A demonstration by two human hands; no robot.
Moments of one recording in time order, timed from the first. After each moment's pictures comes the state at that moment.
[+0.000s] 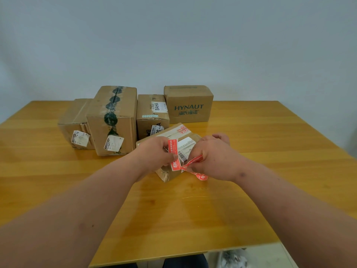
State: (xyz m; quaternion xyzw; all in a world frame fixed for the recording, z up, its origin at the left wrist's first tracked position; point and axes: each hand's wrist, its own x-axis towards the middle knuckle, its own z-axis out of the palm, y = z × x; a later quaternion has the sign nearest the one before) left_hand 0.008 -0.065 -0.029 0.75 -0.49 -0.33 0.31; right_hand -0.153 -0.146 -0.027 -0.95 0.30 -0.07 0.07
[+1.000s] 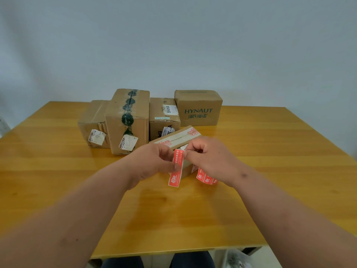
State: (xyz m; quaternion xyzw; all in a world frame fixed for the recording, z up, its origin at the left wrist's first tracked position) left_hand 0.026 -0.016 -0.020 0.71 -0.46 -0.40 0.35; right_hand -0.128 -0.108 -0.018 -0.87 0.33 -0.21 0.31
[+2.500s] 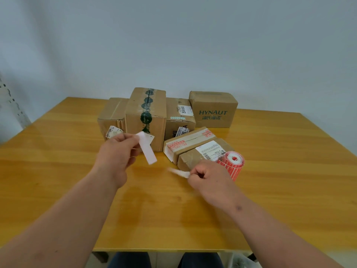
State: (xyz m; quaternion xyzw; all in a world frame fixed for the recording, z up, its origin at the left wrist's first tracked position) left_hand 0.086 0.022 -0.034 0.67 -0.12 -0.31 0.66; right_hand -0.113 -0.063 -0.050 -0.85 0.37 -0.17 0.33
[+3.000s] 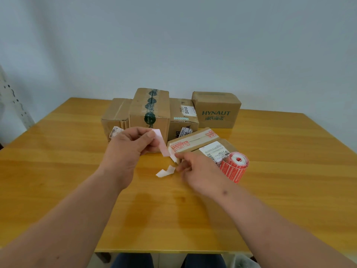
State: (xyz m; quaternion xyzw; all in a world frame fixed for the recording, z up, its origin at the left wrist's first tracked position) left_hand 0.078 0.024 -0.027 0.62 -0.26 -0.30 0.67; right_hand -0.076 -0.067 -0.042 -0.87 0.35 -0.09 0.32
